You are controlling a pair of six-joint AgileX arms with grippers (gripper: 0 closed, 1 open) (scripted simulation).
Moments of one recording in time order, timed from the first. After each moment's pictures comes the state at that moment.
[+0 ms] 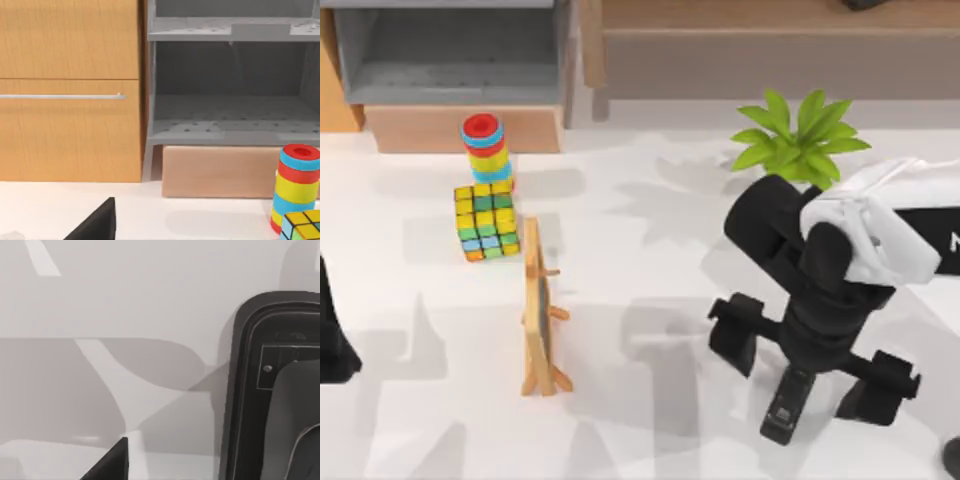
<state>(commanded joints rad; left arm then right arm) 0.00 0.00 0.00 0.00 0.00 0.00 0.66 1.87 1.07 -0.76 0.00 1.15</state>
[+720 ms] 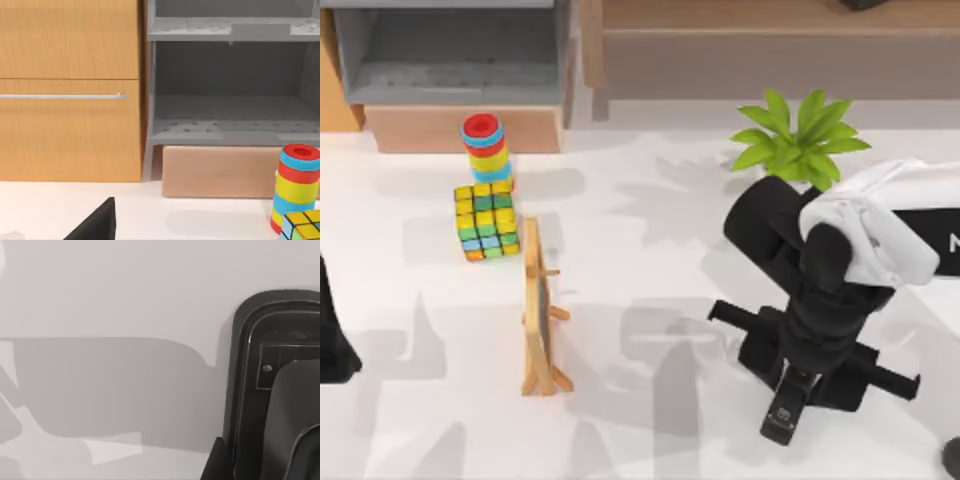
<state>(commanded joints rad) 0.00 0.00 0.00 0.00 0.00 0.00 0.66 1.87 1.07 -0.76 0.00 1.15</state>
